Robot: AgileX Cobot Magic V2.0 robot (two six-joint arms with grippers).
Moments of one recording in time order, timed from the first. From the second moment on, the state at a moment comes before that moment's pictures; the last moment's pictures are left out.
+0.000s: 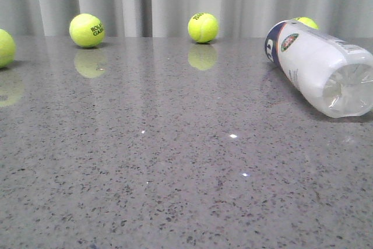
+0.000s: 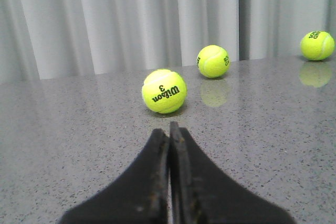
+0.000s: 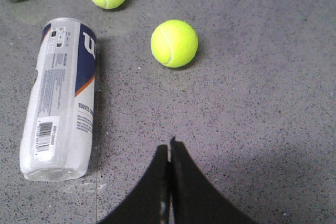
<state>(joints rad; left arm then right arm) -0.07 0.00 0.00 0.04 0.04 0.05 0.00 0.67 -0.91 -0.10 0.92 0.28</state>
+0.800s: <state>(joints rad) -0.07 0.00 0.00 0.04 0.04 0.05 0.00 0.78 -0.91 0.03 1.02 0.10</state>
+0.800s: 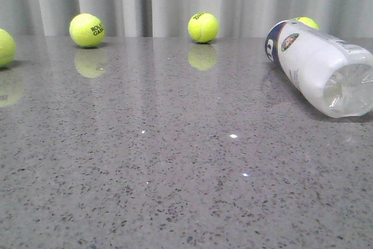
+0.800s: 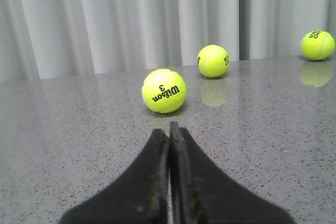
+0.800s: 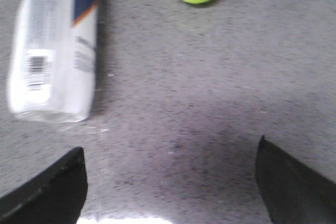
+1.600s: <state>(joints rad) -0.07 0.00 0.00 0.04 0.04 0.05 0.15 1.43 -1.21 0.20 0.78 -0.03</state>
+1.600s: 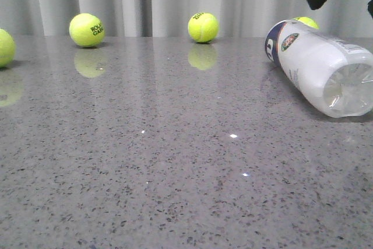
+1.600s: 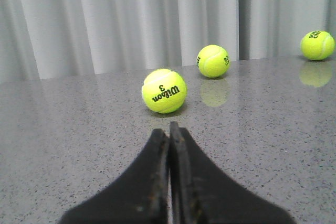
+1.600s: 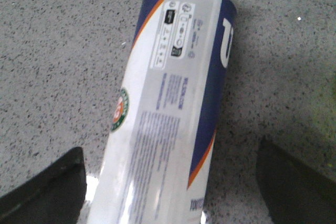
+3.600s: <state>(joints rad) -0.07 0.00 0.00 0.04 0.04 0.05 0.51 1.82 -1.55 0.19 0.81 -1.11</state>
